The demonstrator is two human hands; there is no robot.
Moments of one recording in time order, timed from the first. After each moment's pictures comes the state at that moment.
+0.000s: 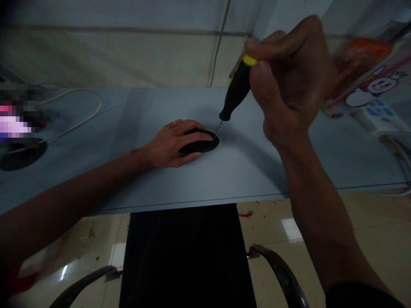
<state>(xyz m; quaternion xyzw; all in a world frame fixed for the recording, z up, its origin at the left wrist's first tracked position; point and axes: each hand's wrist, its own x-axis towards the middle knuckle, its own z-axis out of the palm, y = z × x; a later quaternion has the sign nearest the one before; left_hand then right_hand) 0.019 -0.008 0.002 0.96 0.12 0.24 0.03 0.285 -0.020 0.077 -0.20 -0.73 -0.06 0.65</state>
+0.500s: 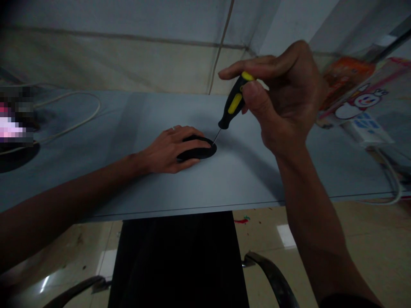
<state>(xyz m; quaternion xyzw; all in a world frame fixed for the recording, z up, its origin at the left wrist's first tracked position) 0.019 -0.007 0.000 0.96 0.11 0.24 0.02 0.271 -0.037 0.085 -0.18 -0.77 0.01 0.62</state>
